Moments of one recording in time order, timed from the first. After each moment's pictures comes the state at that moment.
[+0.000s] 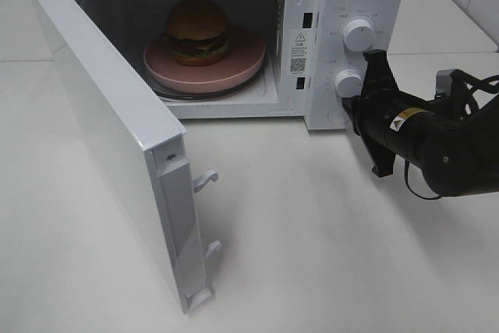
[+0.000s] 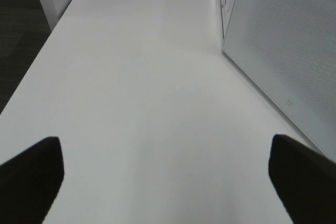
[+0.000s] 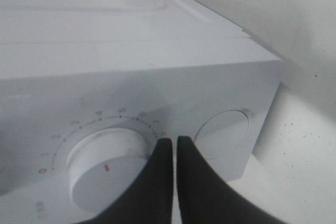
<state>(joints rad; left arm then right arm) 0.05 0.00 -0.51 0.00 1.08 -0.04 0.35 1.98 -0.65 0.14 -0.92 1.38</state>
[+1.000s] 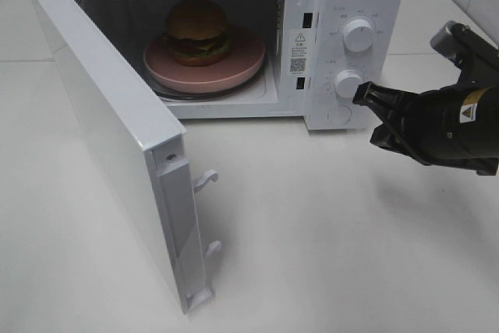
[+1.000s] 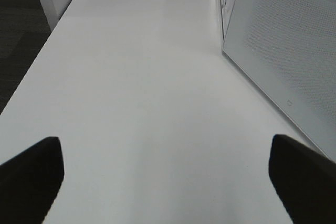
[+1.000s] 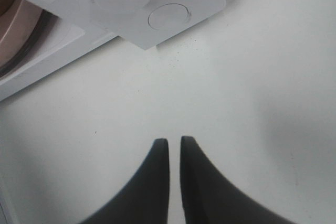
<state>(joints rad) 0.05 0.00 -0.51 0.00 1.08 -0.04 0.35 1.45 -0.56 -0.08 -0.08 0.74</state>
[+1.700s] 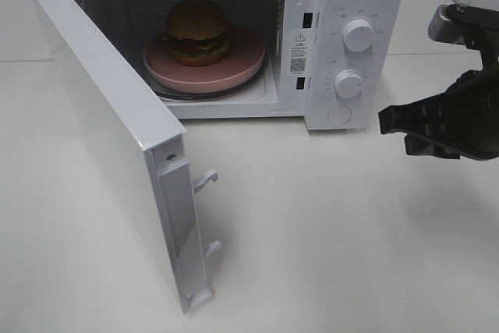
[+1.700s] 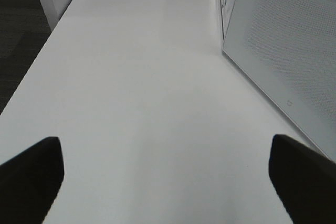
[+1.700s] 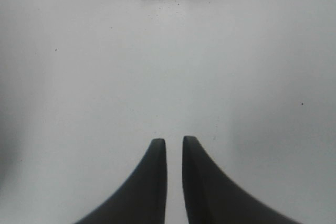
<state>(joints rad) 0.05 0.00 -0.51 0.00 1.08 -0.04 0.35 1.29 -0.66 -0.08 0.37 0.33</state>
